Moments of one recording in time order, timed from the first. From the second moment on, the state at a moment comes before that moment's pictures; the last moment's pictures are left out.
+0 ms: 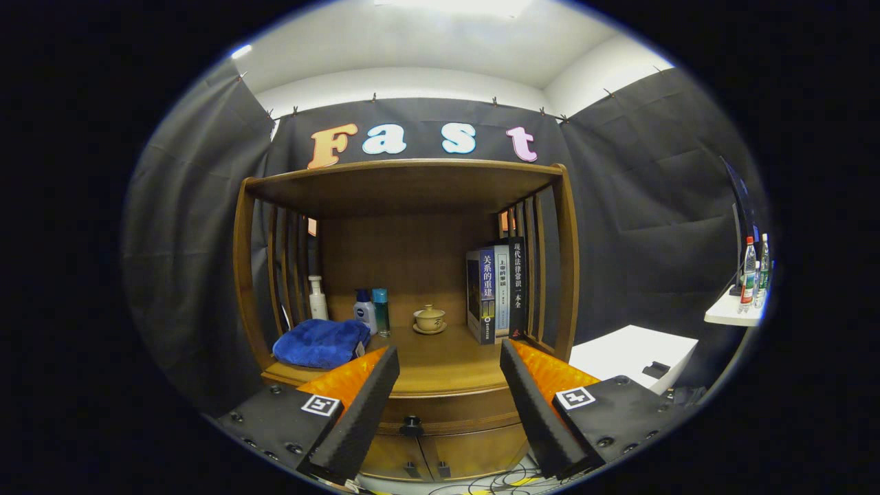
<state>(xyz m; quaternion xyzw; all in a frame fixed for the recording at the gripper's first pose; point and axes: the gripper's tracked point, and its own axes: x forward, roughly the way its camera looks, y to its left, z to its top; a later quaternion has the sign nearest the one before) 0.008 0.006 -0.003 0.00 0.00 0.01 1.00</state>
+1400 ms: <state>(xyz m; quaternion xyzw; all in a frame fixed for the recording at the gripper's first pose) 0.110 0.037 -0.219 0.03 0.11 0.05 0.99</state>
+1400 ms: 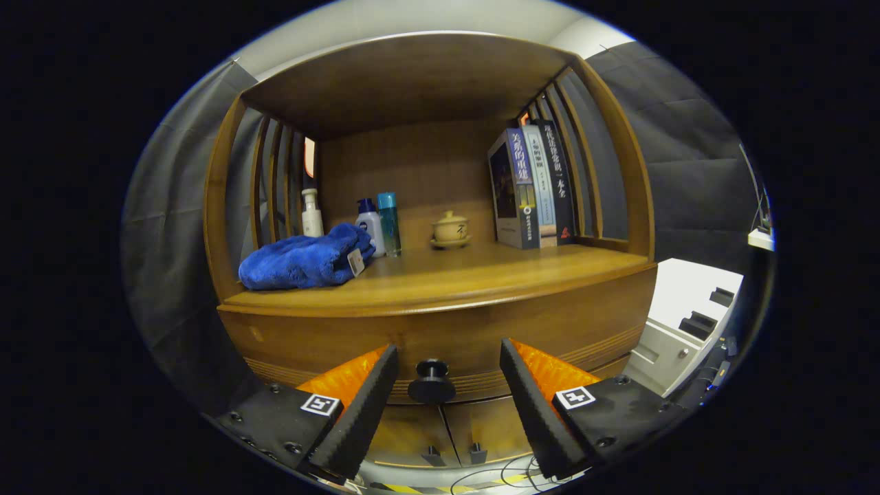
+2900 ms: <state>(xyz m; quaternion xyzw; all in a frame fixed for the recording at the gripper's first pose) 0.096 0.048 -0.257 0.00 0.14 0.05 0.99</state>
